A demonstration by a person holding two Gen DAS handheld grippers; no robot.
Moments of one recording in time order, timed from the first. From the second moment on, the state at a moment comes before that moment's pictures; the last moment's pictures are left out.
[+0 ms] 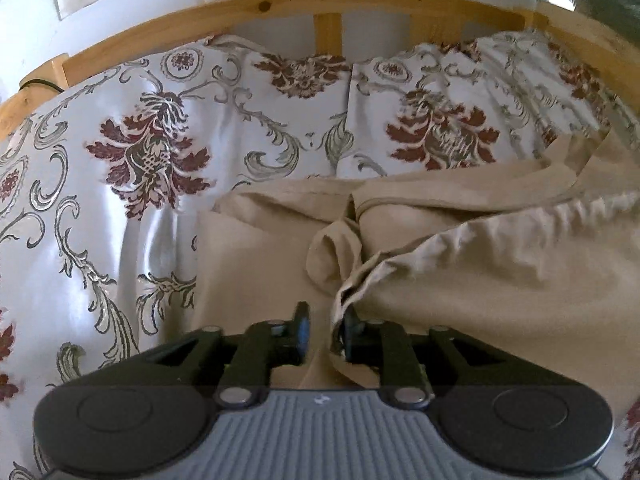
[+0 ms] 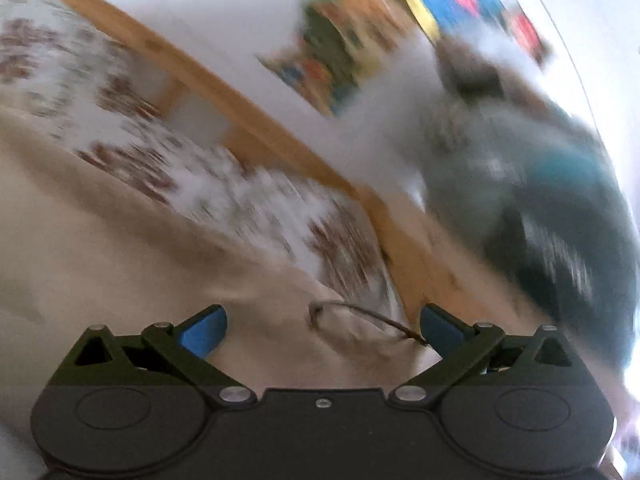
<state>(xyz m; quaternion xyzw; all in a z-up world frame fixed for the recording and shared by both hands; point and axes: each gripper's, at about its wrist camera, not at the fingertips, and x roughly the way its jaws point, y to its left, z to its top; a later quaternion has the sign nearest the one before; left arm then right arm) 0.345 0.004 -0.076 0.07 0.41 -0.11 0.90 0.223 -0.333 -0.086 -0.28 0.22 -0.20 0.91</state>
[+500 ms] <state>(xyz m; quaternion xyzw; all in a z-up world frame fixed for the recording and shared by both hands) 0.253 0.047 0.018 0.04 0.29 -0.16 0.94 0.213 -0.360 -0.059 -0.10 0.19 -0.14 0.97</state>
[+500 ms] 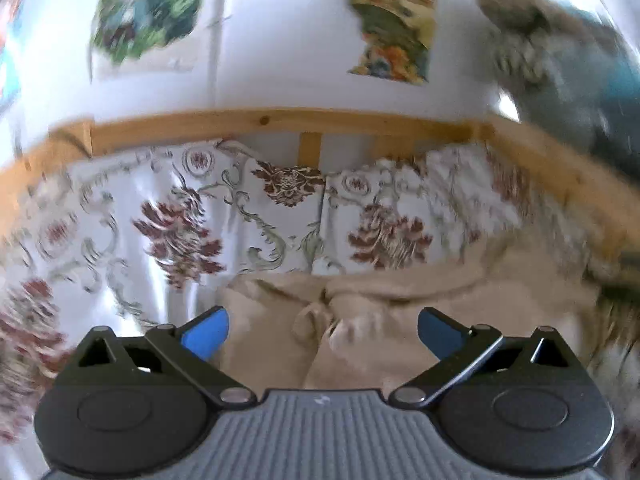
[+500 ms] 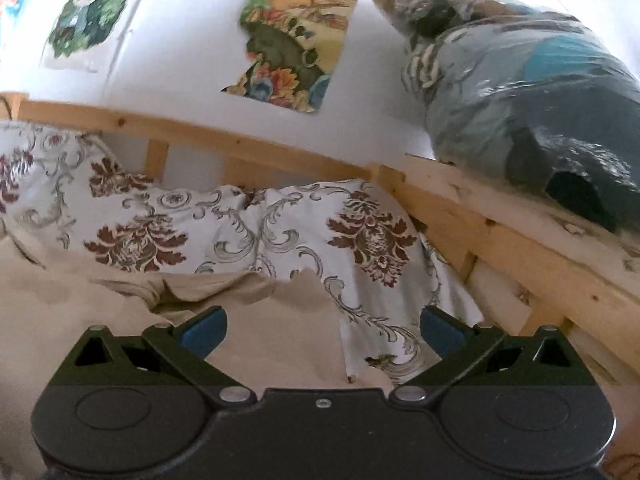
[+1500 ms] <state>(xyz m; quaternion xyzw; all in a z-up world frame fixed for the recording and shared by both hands) 0.267 0.098 -0.027 -0.08 0.43 -0.02 0.90 0.207 -0.429 -0.072 0.18 0.31 -0.13 0.93</state>
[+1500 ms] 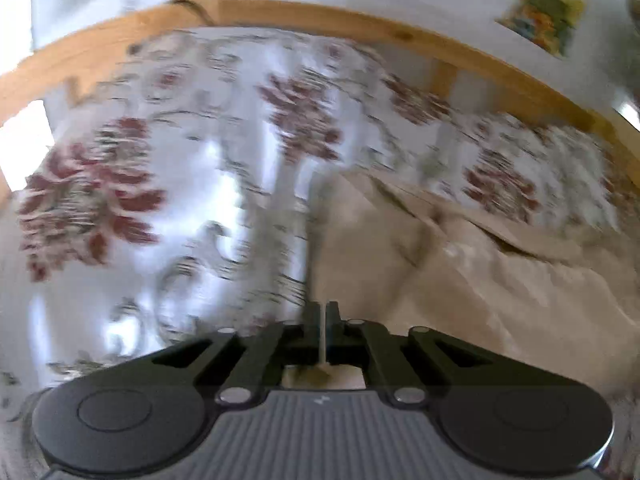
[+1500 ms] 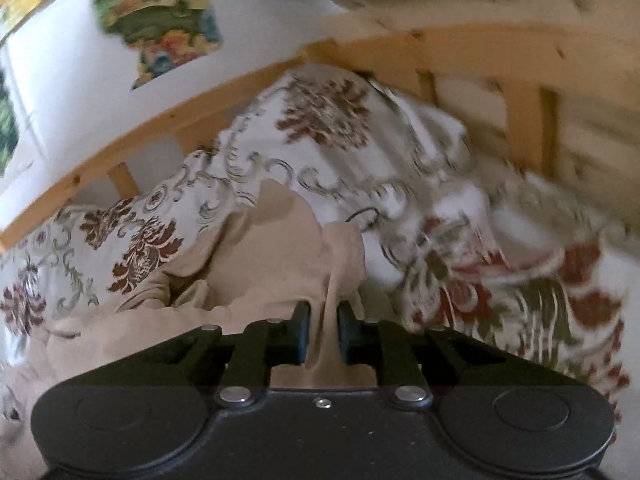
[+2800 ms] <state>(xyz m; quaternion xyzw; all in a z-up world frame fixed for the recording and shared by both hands) 0.296 0.114 -0.048 -0.15 0.47 0.03 0.87 0.218 -0.435 -0.066 0.14 0.29 -0.14 0.93</state>
